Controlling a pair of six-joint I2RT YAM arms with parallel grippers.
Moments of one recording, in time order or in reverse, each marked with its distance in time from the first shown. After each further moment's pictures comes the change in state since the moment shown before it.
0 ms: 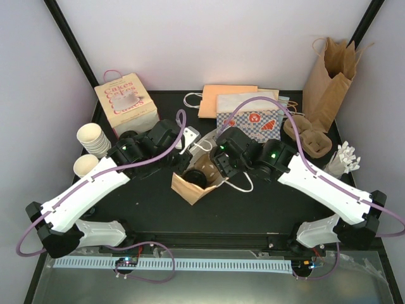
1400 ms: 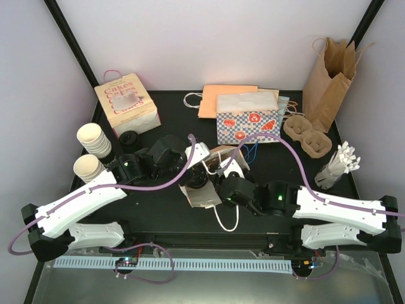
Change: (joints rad) left arm -0.144 -0.099 -0.165 0.224 -0.054 0.254; right arm 0.312 -0.237 -0.432 0.255 0.243 0.165
